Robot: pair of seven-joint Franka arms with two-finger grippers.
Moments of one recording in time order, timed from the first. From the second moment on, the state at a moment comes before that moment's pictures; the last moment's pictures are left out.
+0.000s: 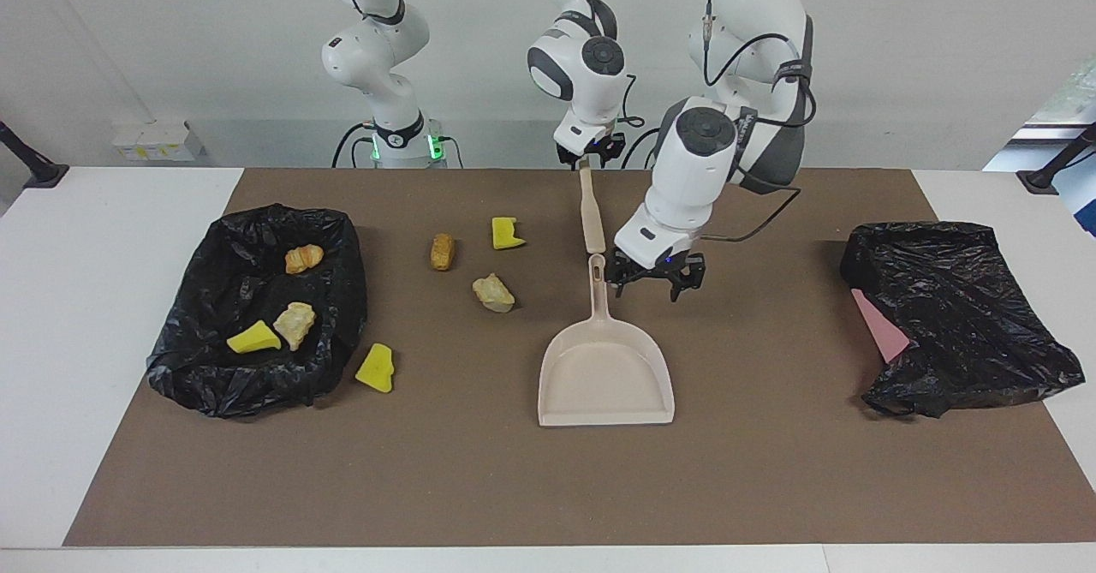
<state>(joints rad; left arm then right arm) -0.63 0.32 0.04 -1.82 -0.06 2.22 -0.45 0.83 0.08 0.17 -2.18 0.26 2.10 0.80</state>
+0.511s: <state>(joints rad) -0.66 0.33 0.05 -1.83 -0.06 2.24 -0.50 0.83 0.06 0.17 -2.16 0.26 2.11 0.94</state>
